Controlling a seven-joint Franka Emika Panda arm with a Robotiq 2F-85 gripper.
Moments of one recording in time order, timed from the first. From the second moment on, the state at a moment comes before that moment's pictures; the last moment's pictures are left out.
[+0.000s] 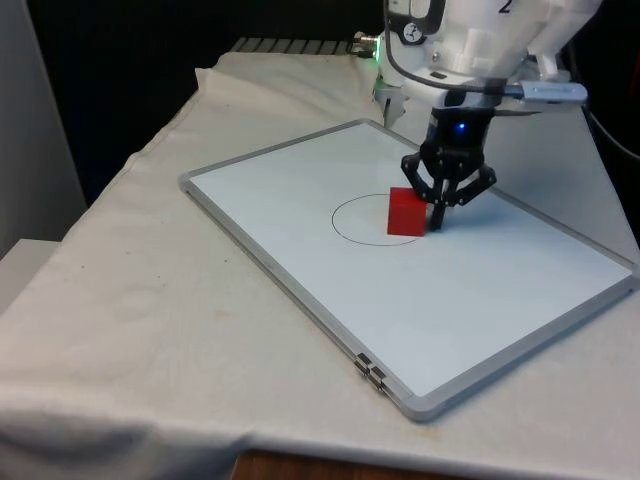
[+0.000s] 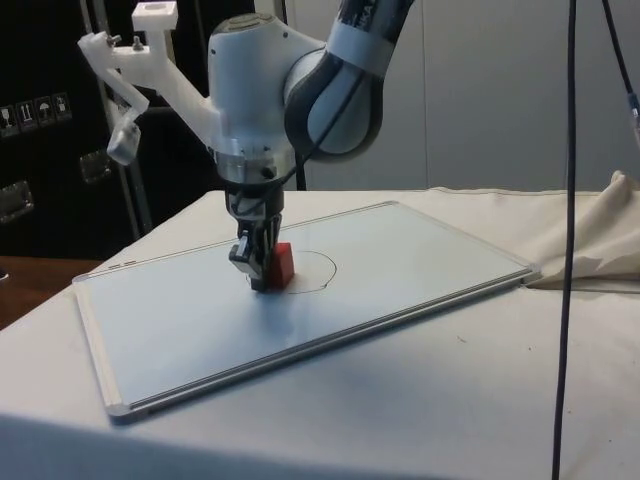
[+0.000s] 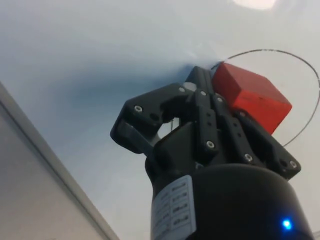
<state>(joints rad) 0.22 0.46 -0.09 -2.19 -0.29 2.78 0.37</state>
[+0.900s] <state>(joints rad) 0.23 0.43 -0.12 -2.15 -0.36 2.71 0.50</state>
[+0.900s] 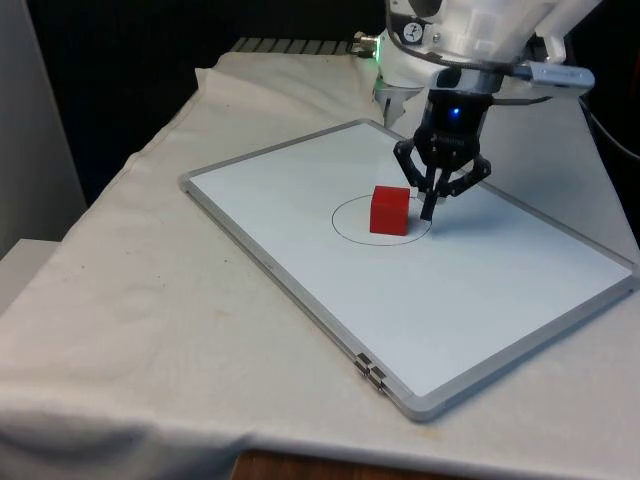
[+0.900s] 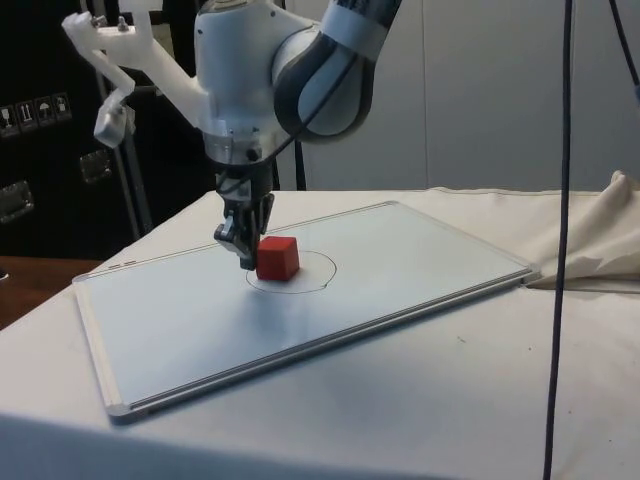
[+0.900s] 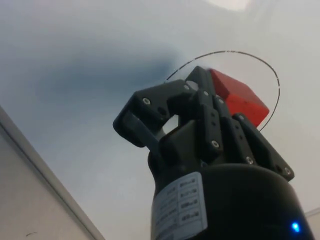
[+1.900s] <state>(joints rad) 0.24 0.29 -0.11 -2.14 -0.36 2.62 0.66</state>
